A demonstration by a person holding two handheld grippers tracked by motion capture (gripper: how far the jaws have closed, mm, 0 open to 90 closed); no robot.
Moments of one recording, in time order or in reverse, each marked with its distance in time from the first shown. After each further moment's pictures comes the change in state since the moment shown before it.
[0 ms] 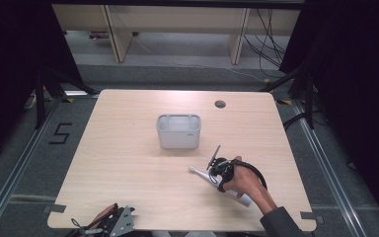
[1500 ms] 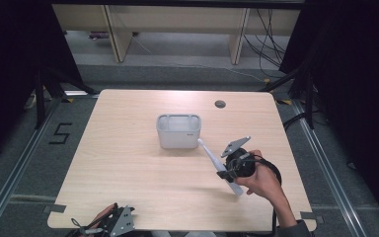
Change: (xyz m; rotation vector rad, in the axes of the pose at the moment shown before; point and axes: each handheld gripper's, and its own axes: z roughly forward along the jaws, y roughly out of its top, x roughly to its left) left arm 0.001 0.000 0.000 0.000 0.004 -0.006; right arm -0.003 -0.037 -0.068 -0.475 -0.024 -0.001
